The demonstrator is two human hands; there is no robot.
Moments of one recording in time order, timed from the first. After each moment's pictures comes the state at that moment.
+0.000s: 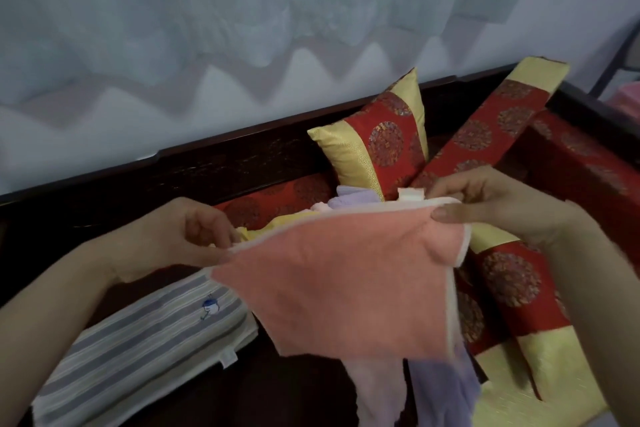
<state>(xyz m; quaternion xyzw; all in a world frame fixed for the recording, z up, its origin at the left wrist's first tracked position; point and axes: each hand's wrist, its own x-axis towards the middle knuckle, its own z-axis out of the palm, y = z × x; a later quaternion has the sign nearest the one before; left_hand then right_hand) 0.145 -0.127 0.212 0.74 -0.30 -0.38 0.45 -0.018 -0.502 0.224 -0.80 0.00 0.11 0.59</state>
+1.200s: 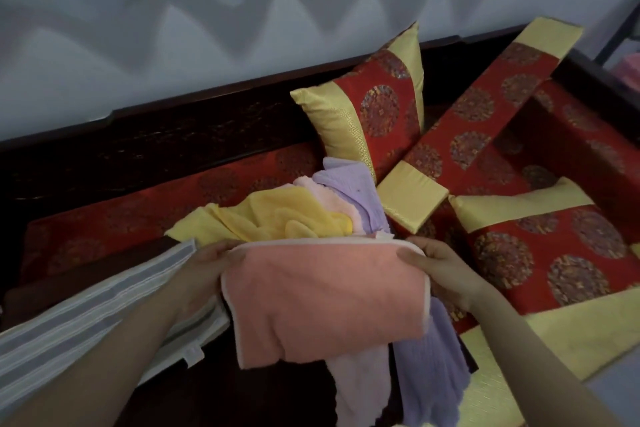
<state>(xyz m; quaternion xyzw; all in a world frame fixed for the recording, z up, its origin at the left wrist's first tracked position) 0.134 -0.163 0.014 0.72 0.06 -0.40 0.56 -0.041 -0.504 0.010 -0.65 0.29 0.11 0.69</state>
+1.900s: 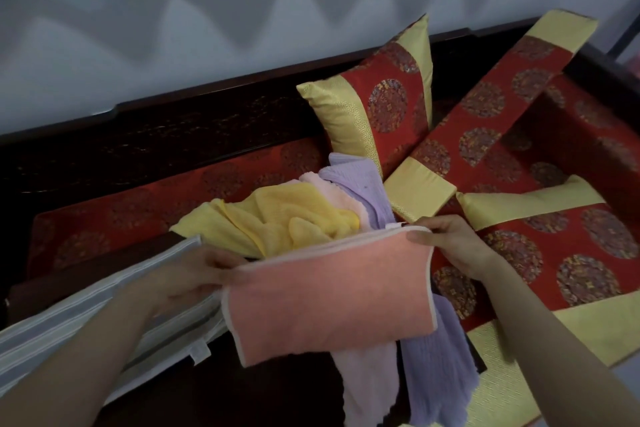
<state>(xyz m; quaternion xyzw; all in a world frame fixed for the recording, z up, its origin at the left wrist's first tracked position) 0.149 -0.143 0.032 0.68 -0.06 -0.55 0.48 -0.011 -0.534 0.002 -0.68 0.23 0.06 0.69</state>
